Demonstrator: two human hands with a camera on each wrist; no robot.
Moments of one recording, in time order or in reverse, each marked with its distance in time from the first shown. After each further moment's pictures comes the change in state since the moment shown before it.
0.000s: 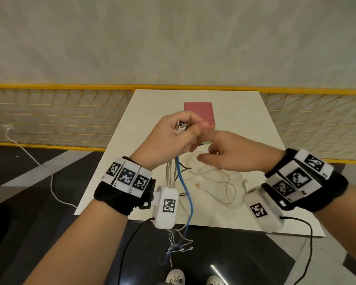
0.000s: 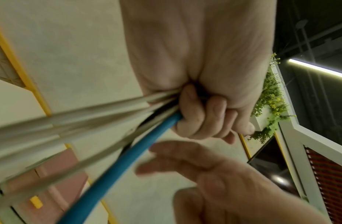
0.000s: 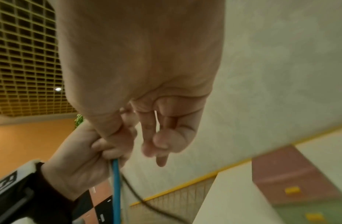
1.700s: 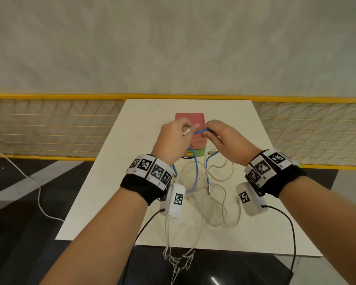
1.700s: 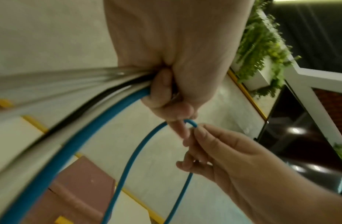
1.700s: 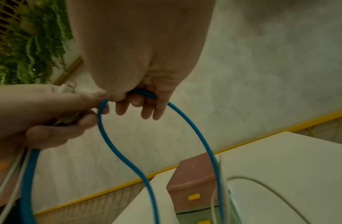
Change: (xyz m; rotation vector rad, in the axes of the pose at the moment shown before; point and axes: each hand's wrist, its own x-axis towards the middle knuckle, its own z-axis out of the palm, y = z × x) left_hand 0.091 -0.061 0.018 0.529 0.245 -0.134; right_hand 0.056 0.112 -0.035 -0.277 0.403 -0.049
